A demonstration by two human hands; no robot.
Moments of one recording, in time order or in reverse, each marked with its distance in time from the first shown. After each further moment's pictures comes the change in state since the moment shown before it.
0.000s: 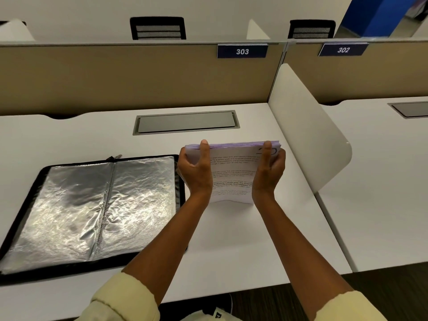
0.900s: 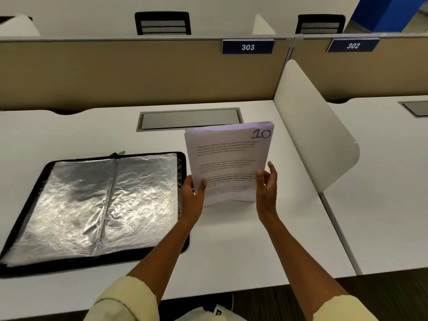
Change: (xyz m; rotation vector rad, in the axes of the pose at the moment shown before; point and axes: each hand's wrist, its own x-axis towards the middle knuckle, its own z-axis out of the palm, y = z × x) left_hand -0.004 -0.096 -0.063 0.267 -0.328 -0.063; right_hand -0.019 0.060 -0.038 -0.142 -0.318 0.208
